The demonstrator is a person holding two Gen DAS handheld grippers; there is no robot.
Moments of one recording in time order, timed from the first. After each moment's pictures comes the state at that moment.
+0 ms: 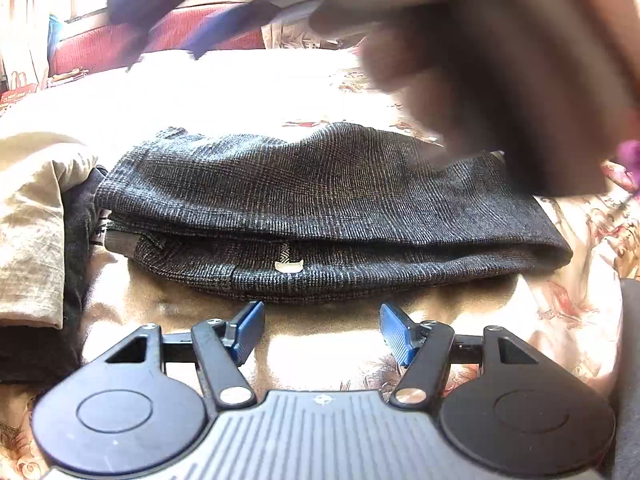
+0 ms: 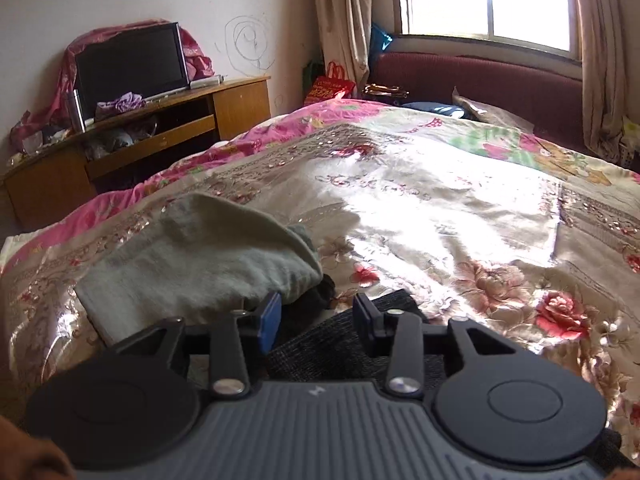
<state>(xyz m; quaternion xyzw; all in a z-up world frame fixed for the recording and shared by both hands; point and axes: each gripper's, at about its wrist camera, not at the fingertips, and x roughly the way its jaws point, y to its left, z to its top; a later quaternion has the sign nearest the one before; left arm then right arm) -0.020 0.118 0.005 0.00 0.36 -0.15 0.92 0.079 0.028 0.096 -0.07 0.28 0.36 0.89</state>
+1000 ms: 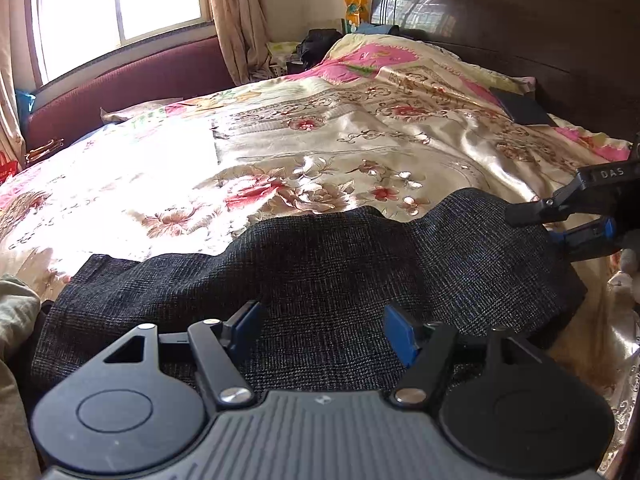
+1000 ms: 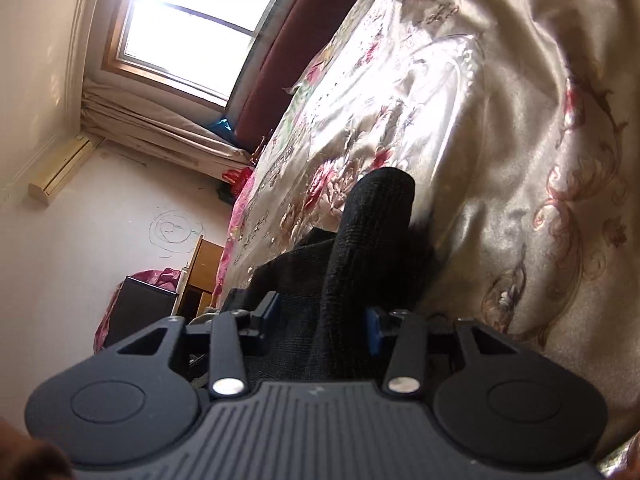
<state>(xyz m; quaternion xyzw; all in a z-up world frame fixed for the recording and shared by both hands) 0.049 0.028 0.040 0.09 0.33 -0.16 0.92 0.077 -0.356 -0.039 0.43 0.37 0.27 0.78</state>
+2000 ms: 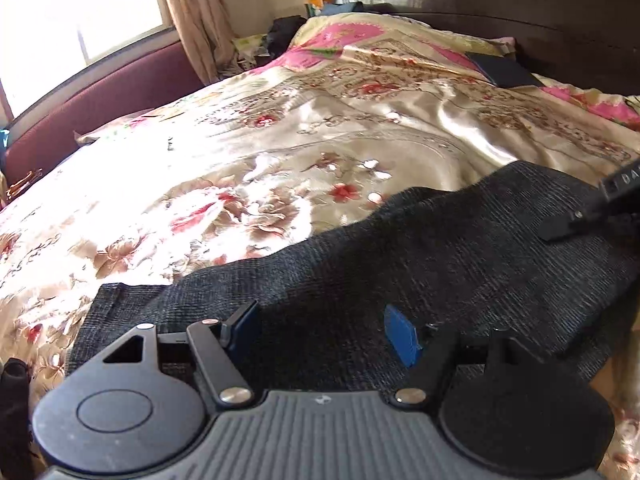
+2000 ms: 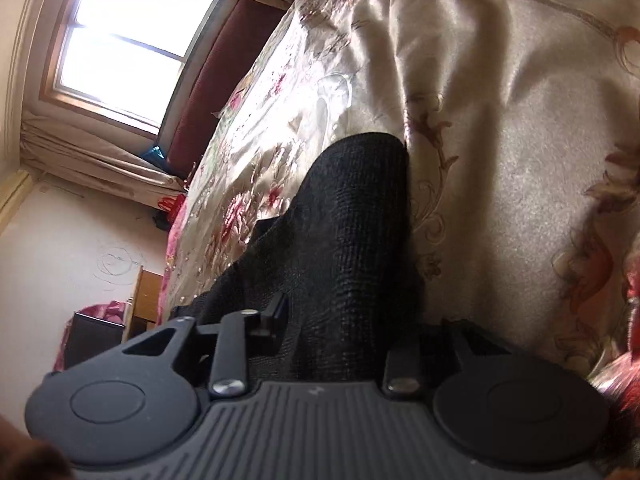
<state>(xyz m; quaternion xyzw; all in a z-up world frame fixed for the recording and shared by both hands) 0.086 -0.036 0.021 0.14 0.34 -0.17 0.91 0.078 -0.400 -0.057 0.42 0.40 0.16 0.80</state>
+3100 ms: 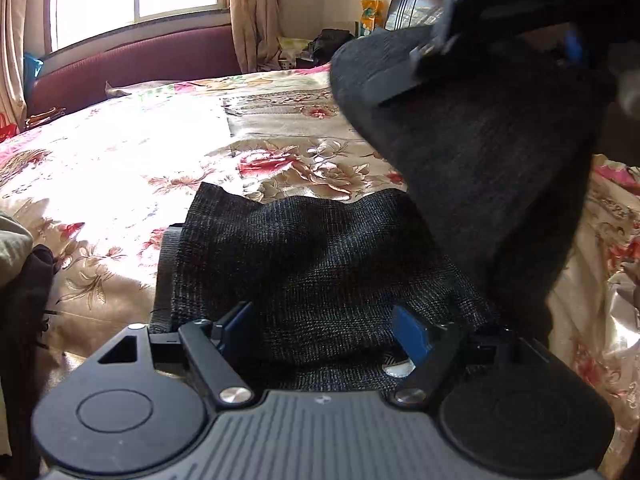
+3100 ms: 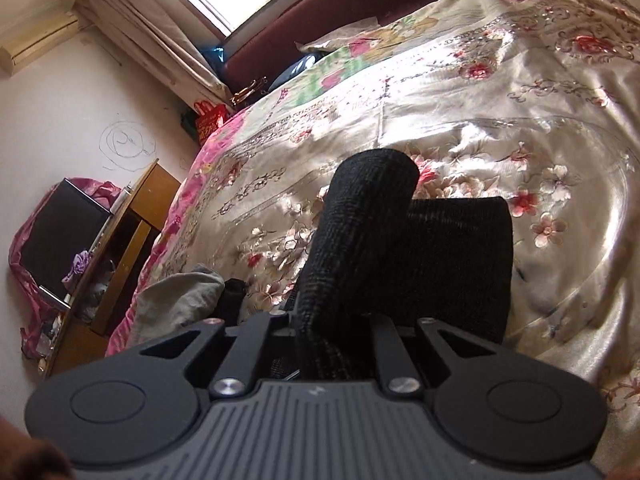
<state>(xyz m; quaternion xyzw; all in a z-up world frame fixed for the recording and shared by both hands) 0.036 0.069 0.016 0.03 0.33 -0.17 0.93 0.112 -0.165 0.081 0.22 0.41 0.24 0.85</state>
